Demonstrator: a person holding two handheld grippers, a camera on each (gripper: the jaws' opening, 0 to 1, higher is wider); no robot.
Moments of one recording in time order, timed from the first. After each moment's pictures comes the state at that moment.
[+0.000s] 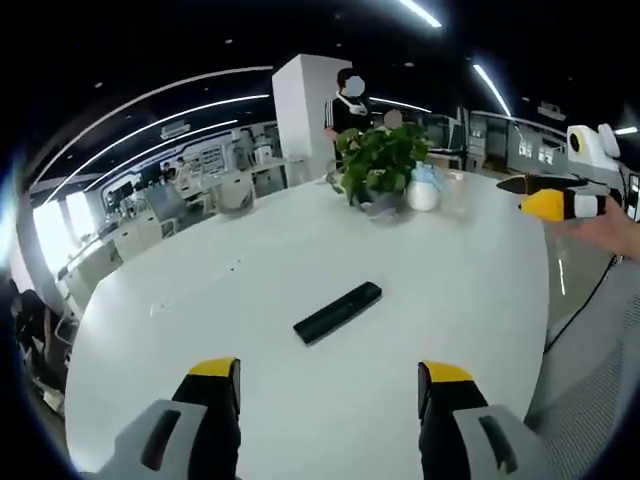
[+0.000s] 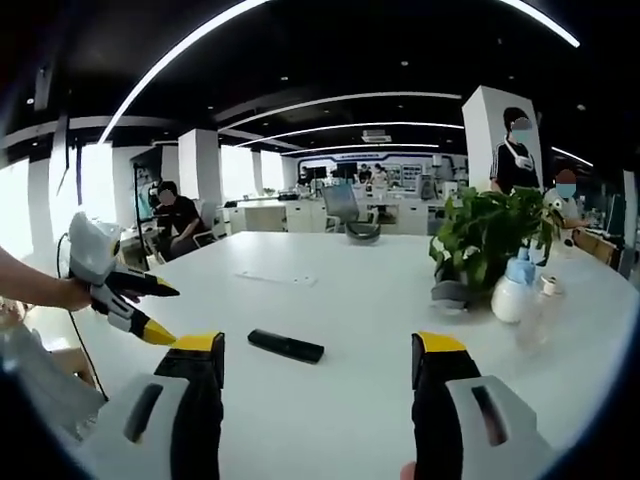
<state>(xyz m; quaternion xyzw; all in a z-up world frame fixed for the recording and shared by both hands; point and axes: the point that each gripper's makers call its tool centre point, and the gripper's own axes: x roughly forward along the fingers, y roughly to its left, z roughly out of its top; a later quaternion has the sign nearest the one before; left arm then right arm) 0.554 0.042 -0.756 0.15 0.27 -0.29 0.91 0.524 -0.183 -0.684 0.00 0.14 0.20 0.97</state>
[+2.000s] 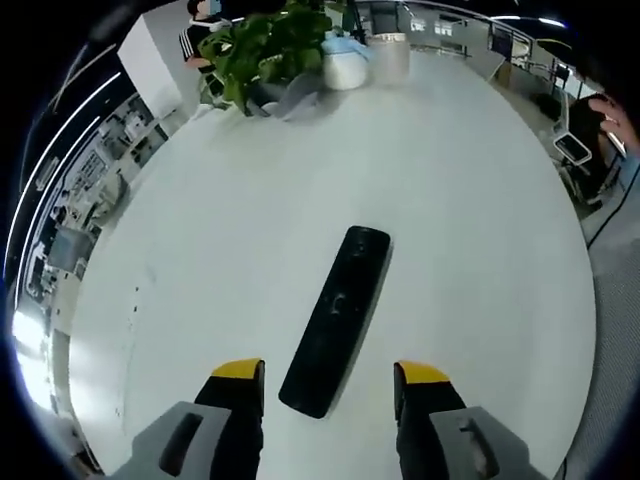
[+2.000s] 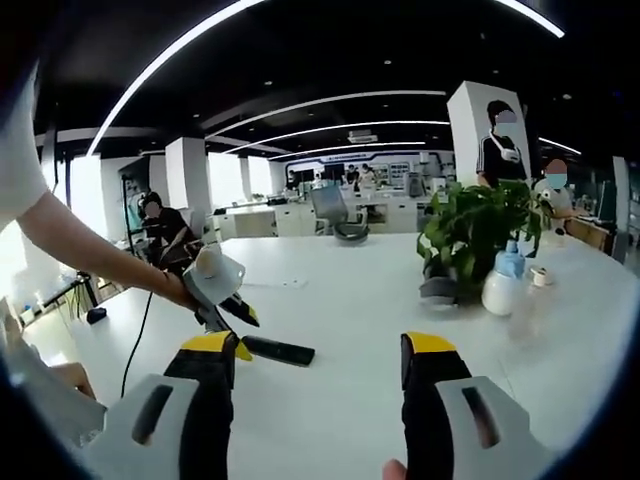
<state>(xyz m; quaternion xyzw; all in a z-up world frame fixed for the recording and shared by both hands) 0.661 -0.021 -0.856 0.36 0.41 -0.43 0.72 0.529 -0.199 -0.681 0.02 0.14 0.18 0.97</state>
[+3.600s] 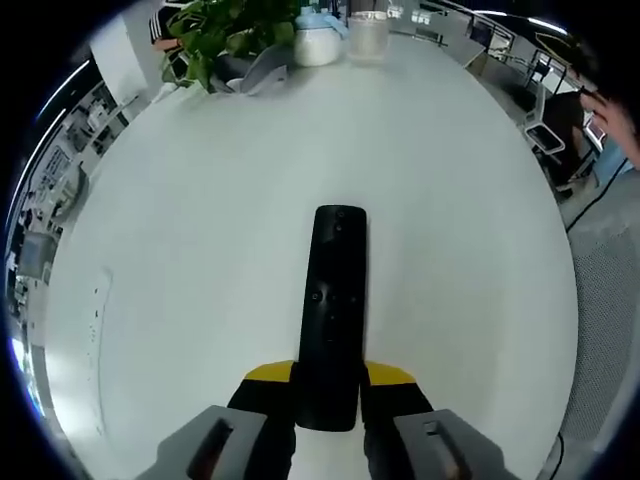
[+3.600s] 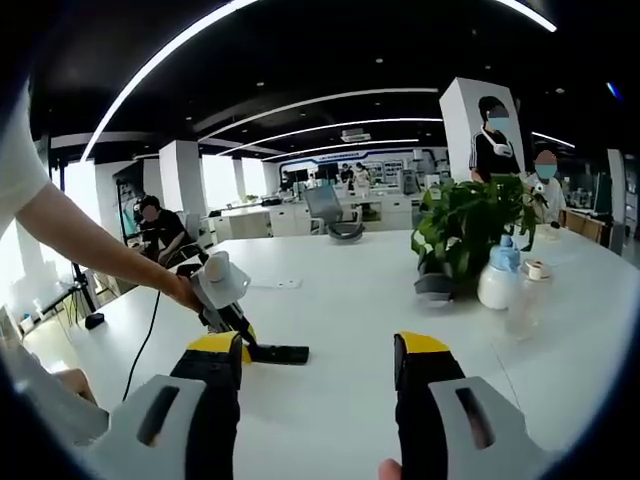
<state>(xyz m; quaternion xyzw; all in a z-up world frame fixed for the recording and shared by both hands) 0.648 -0.020 -0.873 0.35 0.45 -0.48 0.66 0.529 -0.205 -0.683 0.03 0.14 0.17 0.97</state>
